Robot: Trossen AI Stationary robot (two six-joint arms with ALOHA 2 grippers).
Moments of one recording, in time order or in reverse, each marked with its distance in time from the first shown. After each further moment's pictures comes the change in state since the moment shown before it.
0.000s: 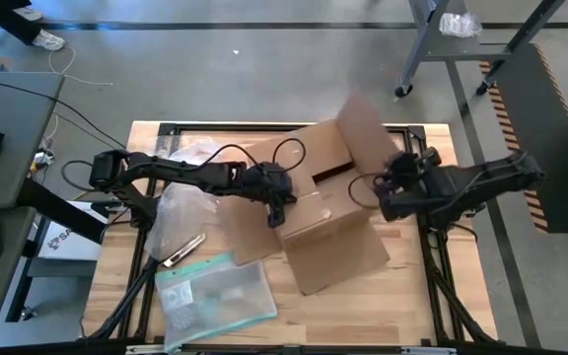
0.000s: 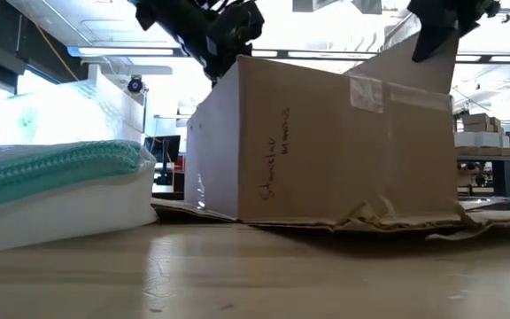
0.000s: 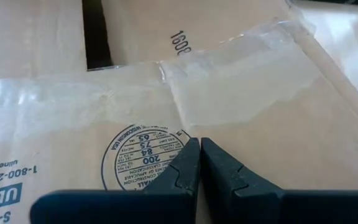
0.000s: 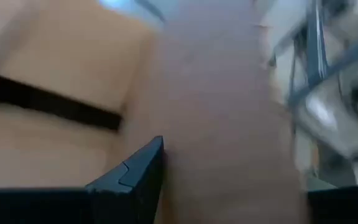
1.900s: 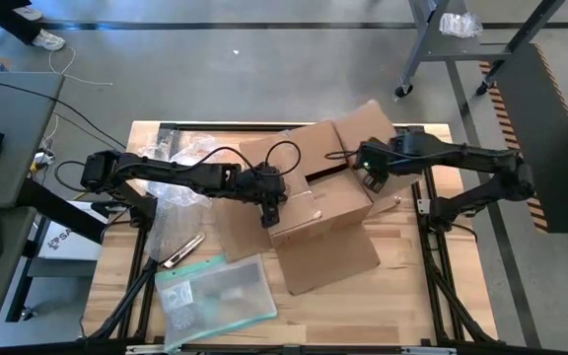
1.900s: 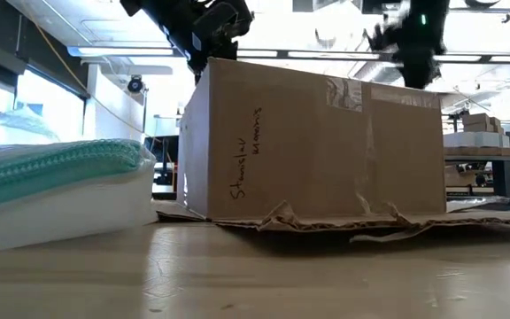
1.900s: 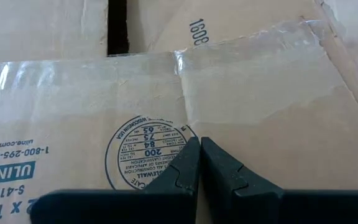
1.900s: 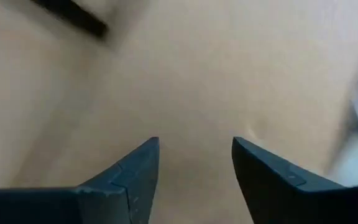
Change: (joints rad) left arm -0.022 -0.064 -0.005 -0.117 -0.107 -0.042; right arm -0.474 0.146 0.054 0.181 -0.468 -0.727
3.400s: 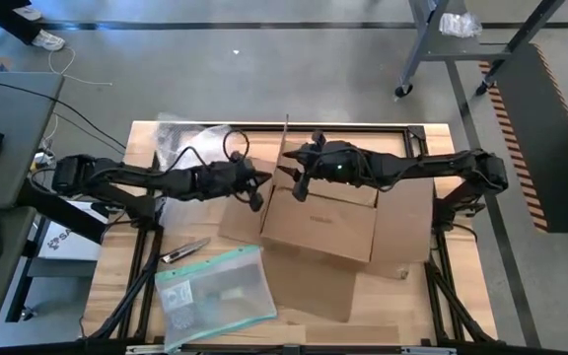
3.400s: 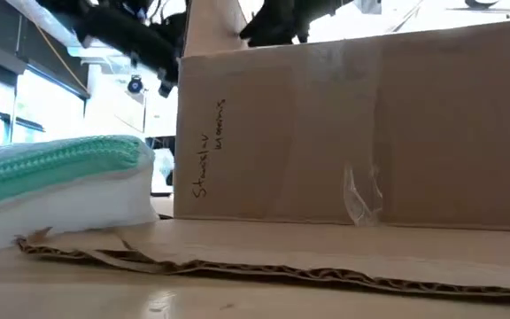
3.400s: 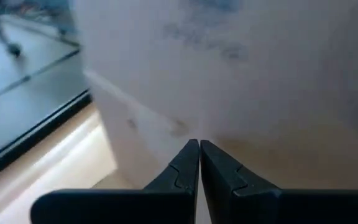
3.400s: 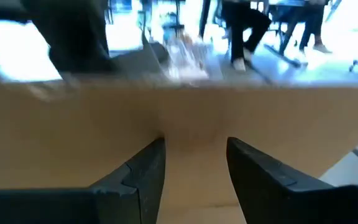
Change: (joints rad) left arm 0.074 -0.306 -0.436 0.595 -0.189 -0.063; right arm 0.147 0.241 0.004 1.376 -0.232 -0.412
